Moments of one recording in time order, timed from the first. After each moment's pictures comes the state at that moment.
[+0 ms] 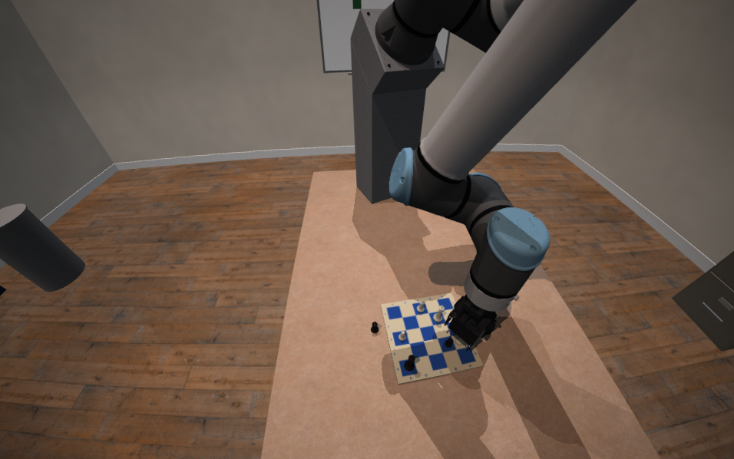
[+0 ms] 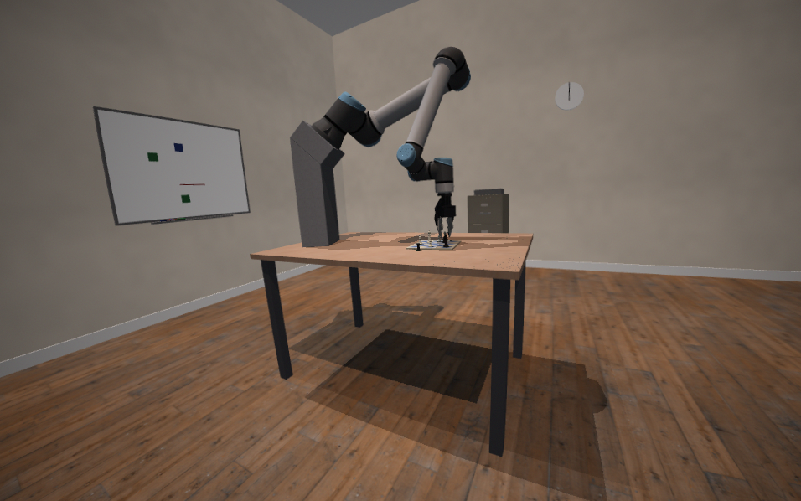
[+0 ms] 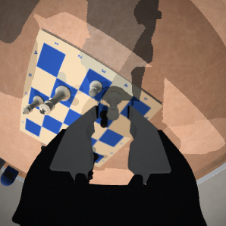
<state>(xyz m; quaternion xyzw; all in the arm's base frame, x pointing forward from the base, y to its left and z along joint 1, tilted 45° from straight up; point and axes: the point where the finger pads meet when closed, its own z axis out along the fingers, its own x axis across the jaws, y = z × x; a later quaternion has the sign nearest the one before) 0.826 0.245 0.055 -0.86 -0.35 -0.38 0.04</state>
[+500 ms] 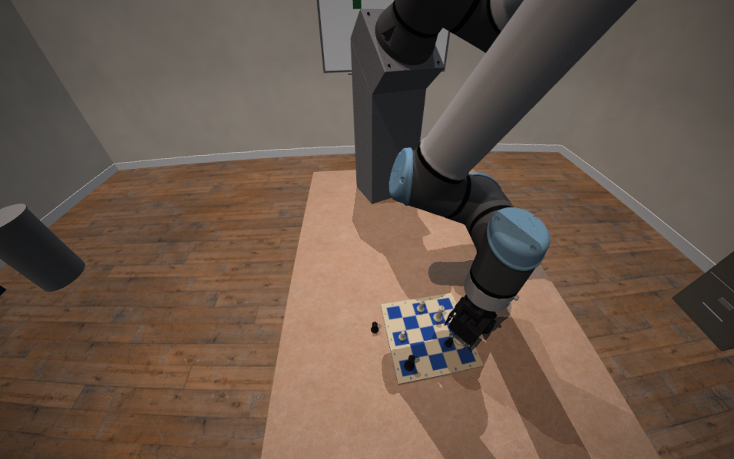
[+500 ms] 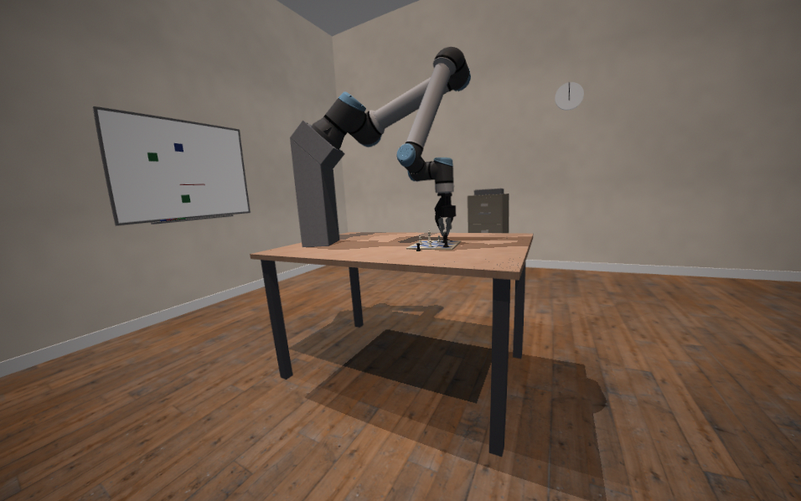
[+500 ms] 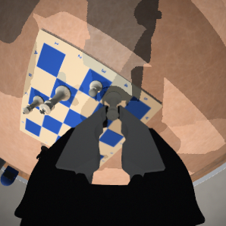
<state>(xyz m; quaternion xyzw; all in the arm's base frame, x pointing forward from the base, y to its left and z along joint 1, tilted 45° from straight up) 0.826 0.245 0.055 -0.86 -0.35 -0.38 0.04</state>
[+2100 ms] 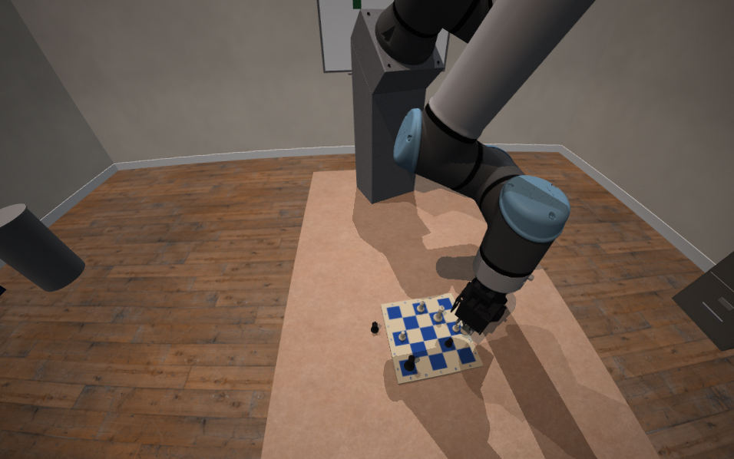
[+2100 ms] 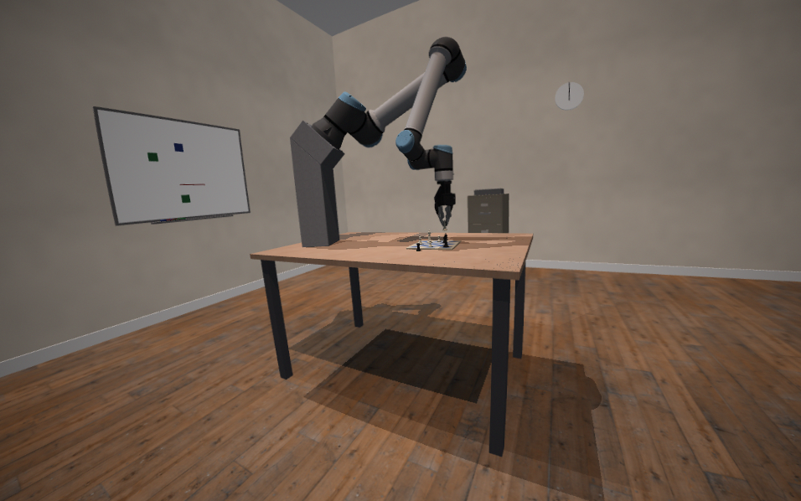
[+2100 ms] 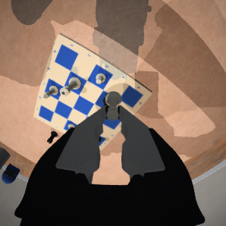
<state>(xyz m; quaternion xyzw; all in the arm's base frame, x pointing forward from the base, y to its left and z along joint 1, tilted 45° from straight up) 0.790 0.225 0.095 -0.86 -0.35 -0.38 0.04</state>
